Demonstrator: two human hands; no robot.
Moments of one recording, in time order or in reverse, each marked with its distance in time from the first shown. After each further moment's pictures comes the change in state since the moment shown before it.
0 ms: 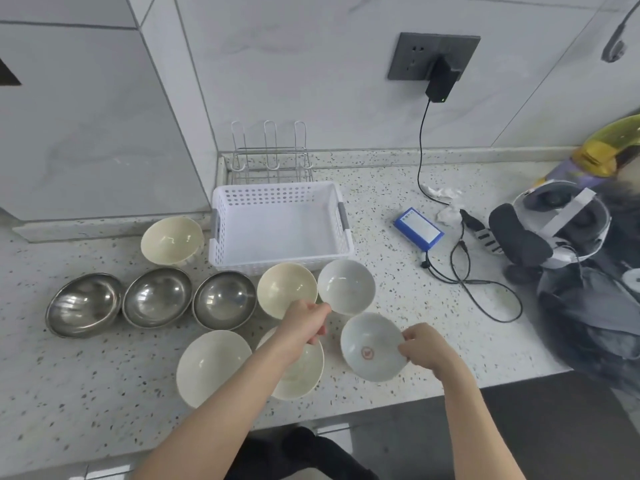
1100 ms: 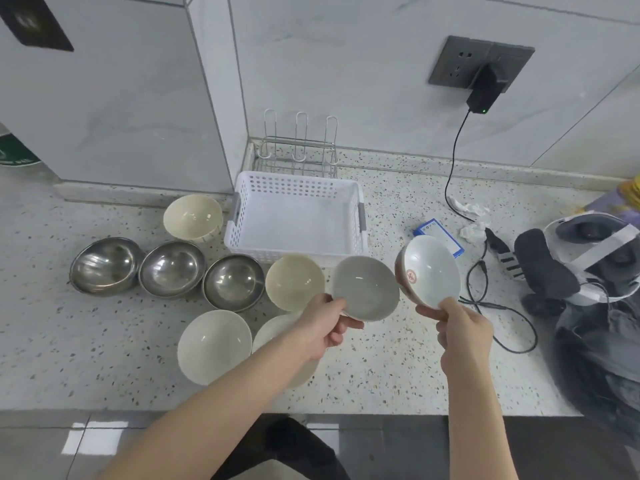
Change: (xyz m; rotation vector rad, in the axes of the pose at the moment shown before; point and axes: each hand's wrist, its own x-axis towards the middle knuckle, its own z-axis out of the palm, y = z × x) left_hand -0.009 0.013 0.028 -0.431 -0.078 -0.122; right_hand -0.038 -0.049 -0.039 0.909 0.415 -0.060
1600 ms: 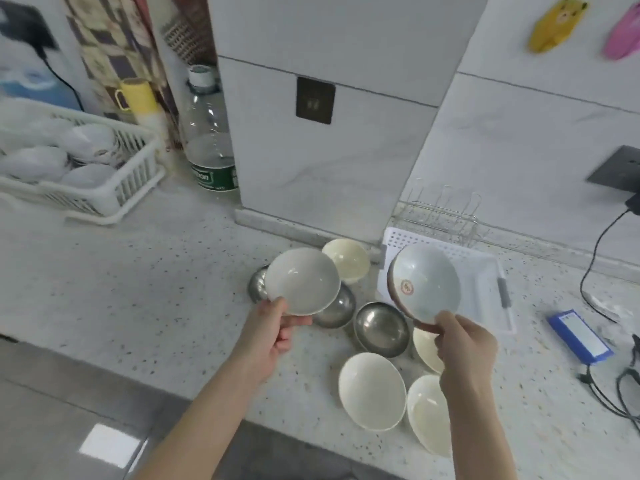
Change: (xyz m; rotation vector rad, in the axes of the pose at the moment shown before) left_hand -0.117 0.024 -0.306 -0.348 0.290 0.403; right_hand -0.159 0.010 0.211 -0.104 -0.208 -0.268
